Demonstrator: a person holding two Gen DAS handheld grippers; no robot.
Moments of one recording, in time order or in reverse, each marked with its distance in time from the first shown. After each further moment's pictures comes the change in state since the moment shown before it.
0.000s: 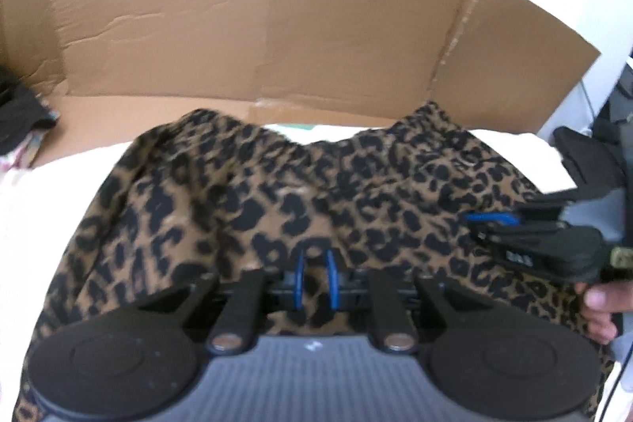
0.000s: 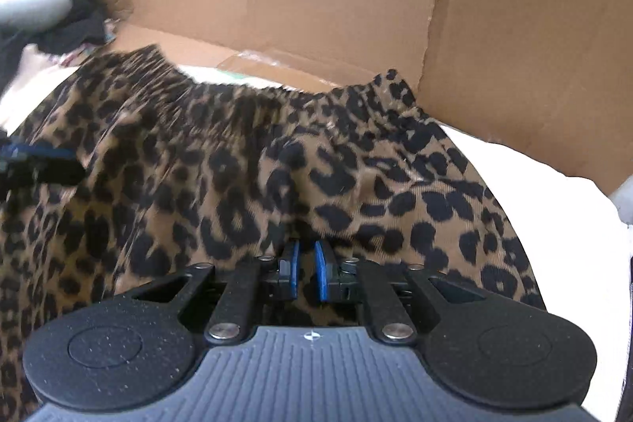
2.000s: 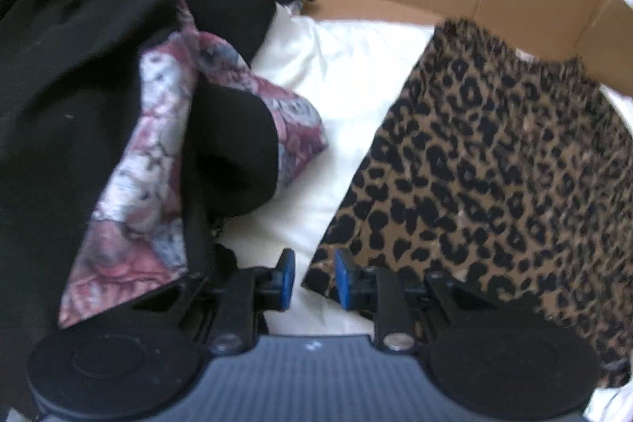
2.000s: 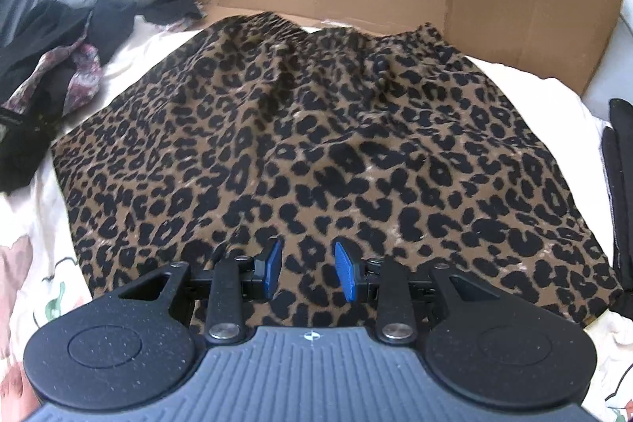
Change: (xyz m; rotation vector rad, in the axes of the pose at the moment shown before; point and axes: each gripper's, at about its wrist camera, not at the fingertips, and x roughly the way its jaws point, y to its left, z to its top) left arm -0.161 0.157 -0.128 -0.186 0.229 0.296; right arm -0.154 0.061 -0.116 -0.019 0.038 0.137
